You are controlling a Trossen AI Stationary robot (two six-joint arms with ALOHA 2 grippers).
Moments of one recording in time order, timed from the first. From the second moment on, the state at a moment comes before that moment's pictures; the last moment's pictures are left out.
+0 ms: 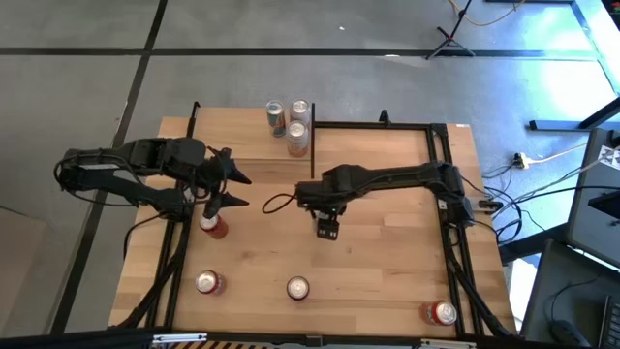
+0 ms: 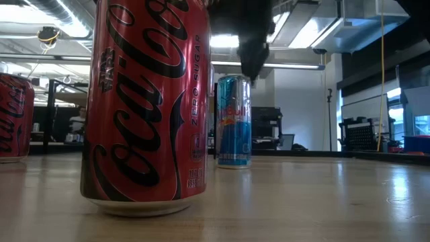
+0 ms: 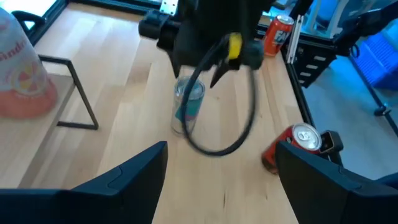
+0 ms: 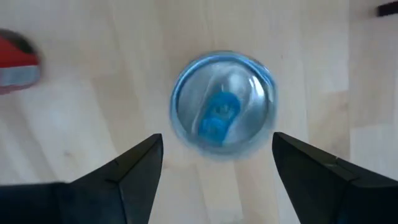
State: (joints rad) left arm 0.00 0.88 1.08 -0.77 0.08 -0.20; right arm 0.09 2.07 1.98 -1.34 -0.05 0.27
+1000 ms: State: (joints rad) left arm -0.01 1.43 1.08 -0.13 0.00 -0.14; right arm 0.34 1.24 1.19 -0.97 0.18 0.47
